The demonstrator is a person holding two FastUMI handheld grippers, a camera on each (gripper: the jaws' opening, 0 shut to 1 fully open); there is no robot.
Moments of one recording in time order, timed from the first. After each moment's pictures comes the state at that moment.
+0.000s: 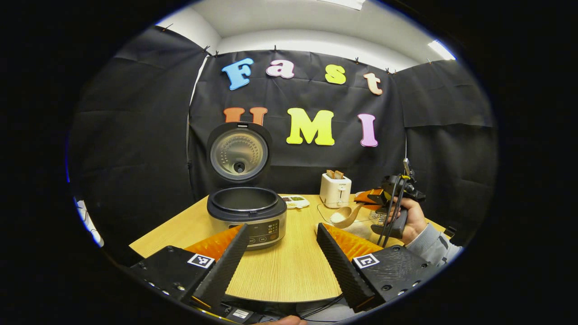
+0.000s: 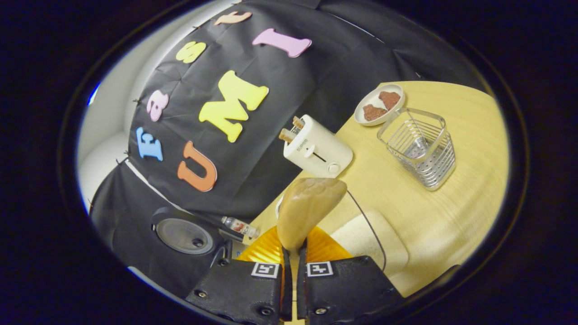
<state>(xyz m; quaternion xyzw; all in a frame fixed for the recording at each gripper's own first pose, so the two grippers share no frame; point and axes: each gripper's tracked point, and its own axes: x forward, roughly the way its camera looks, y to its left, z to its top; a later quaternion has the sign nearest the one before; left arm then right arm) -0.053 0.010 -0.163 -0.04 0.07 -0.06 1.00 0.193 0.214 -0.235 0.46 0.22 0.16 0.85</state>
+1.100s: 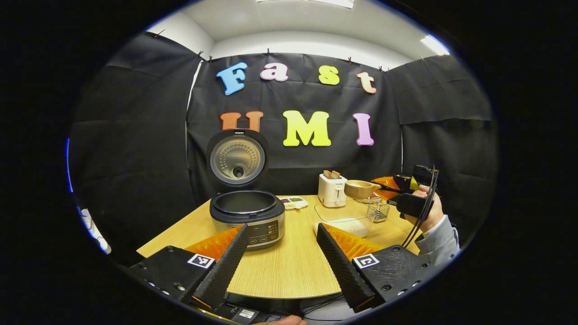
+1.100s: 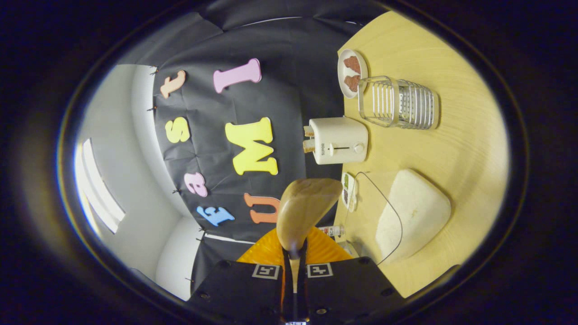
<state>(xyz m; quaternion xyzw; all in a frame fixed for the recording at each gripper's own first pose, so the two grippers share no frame) -0.072 0.006 -0.152 -0.01 0.06 -0.07 1.00 0.148 0.172 -0.166 0.71 0.18 0.23 0.64</state>
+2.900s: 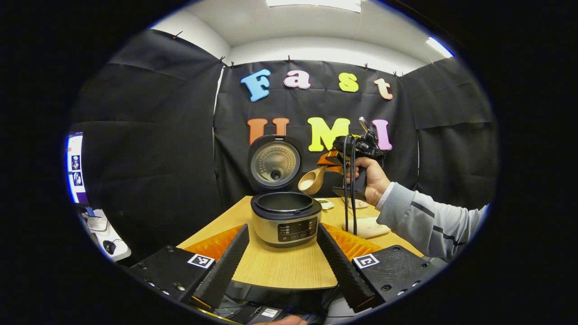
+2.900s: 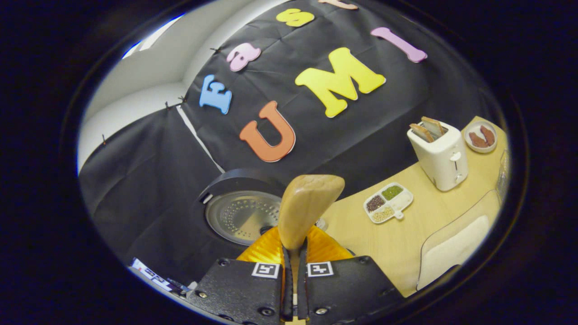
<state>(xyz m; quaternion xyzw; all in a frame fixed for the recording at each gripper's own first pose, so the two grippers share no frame) -0.117 0.111 -0.152 -0.02 0.05 -0.01 1.00 0.171 0.474 -0.074 0.28 0.16 0.32 0.89</state>
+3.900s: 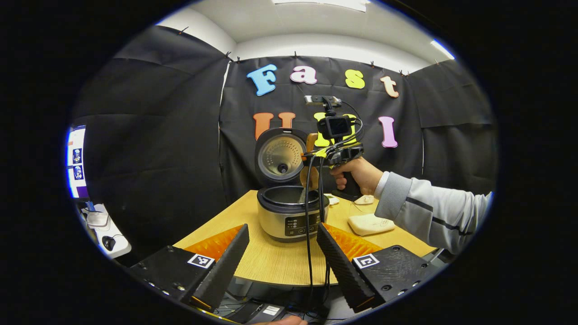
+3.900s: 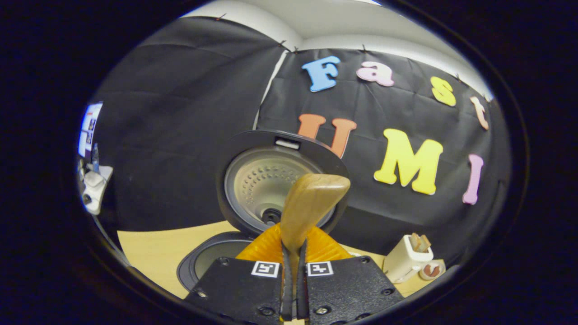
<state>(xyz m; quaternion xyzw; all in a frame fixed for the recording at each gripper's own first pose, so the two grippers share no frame) -0.113 0.126 -0.170 -0.02 0.06 0.00 1.00 0.146 0.550 -0.076 -0.17 -0.01 0.32 0.93</state>
